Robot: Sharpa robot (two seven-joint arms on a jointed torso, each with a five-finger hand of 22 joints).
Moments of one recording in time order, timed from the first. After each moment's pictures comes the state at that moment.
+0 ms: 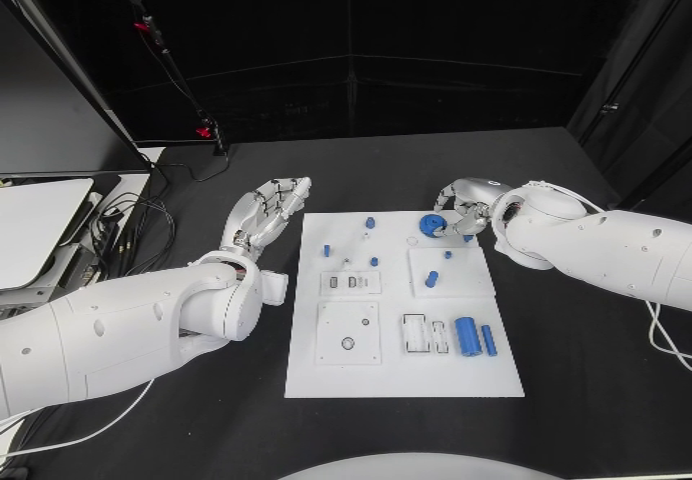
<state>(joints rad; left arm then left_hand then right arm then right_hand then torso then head) 1.24 -0.69 -0.24 1.48 -0.01 -0.62 0.68 1.08 0.02 -0.06 0.29 0.19 0.39 0.15 0.66 0.07 0.39 0.25 0.65 0.06 0.15 0.23 0.80 0.06 0.10 0.28 0.27 0.25 0.13 1.26 -0.81 -0.08 1.23 -1.44 -0.23 -0.17 1.39 -0.15 0.09 0.28 0.26 0.60 0.15 0.45 0.21 1.47 0.09 1.57 1.31 1.47 0.03 1.57 1.31 0.01 1.47 0.14 1.57 1.31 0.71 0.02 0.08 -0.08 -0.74</state>
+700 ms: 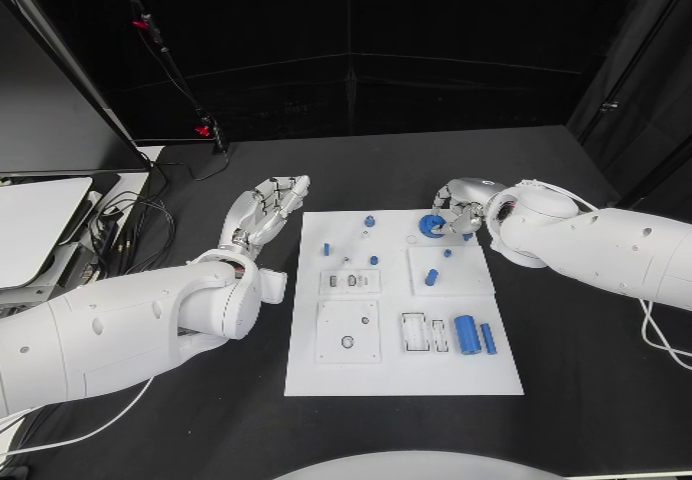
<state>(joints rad) 1.24 -0.70 -0.24 1.48 -0.01 -0.62 0.68 1.08 0.03 -0.06 0.29 0.19 0.39 0.15 0.66 0.07 0.39 0.25 0.65 0.06 0.15 0.23 0.80 0.06 0.10 0.28 0.27 0.25 0.13 1.26 -0.79 -0.08 1.22 -1.47 -0.22 -0.18 1.42 -0.12 0.13 0.28 0.25 0.71 0.13 0.49 0.20 1.46 0.07 1.57 1.31 1.47 0.02 1.57 1.31 0.01 1.47 0.13 1.57 1.31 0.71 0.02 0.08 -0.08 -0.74</state>
